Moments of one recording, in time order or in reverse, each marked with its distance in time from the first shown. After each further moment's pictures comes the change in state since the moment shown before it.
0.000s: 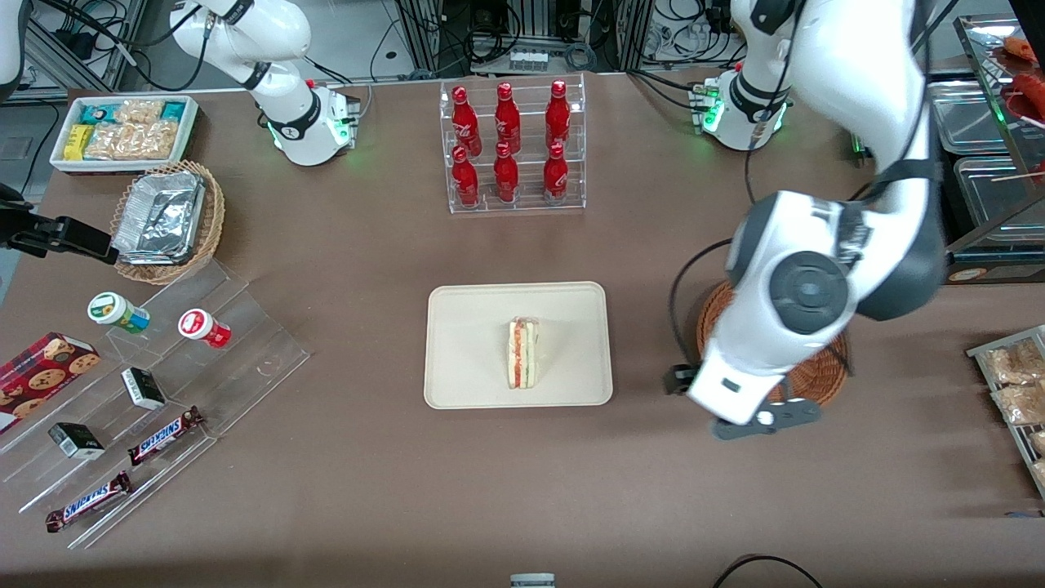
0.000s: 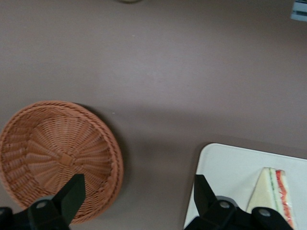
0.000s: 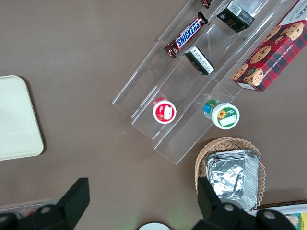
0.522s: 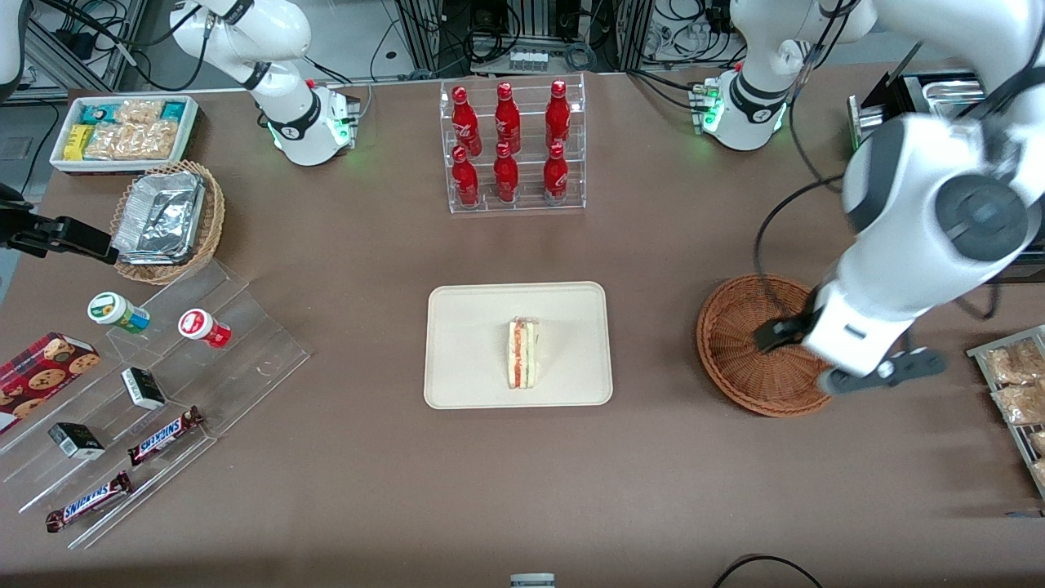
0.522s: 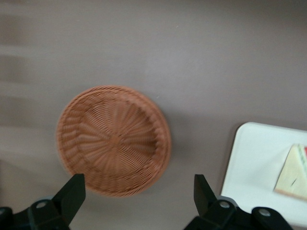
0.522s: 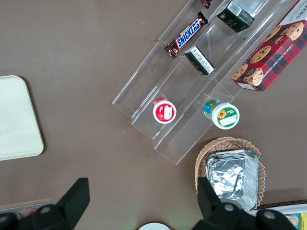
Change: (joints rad) arm 0.121 -0.321 0.000 -0.306 -0.001 -0.029 0.160
